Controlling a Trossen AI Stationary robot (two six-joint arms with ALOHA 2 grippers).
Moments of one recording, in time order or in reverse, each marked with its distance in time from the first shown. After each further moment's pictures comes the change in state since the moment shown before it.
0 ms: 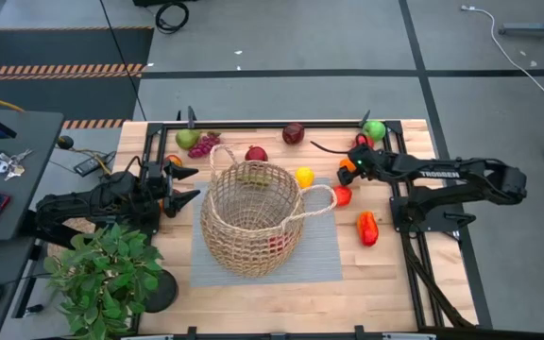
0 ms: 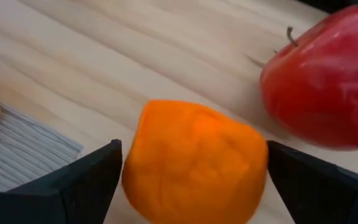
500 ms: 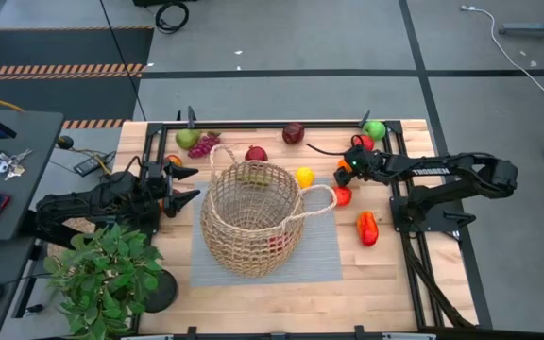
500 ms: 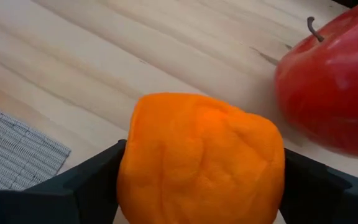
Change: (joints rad) left arm 0.000 0.000 0.000 0.000 0.000 0.000; right arm 0.000 0.105 -0.001 0.080 0.008 -0.008
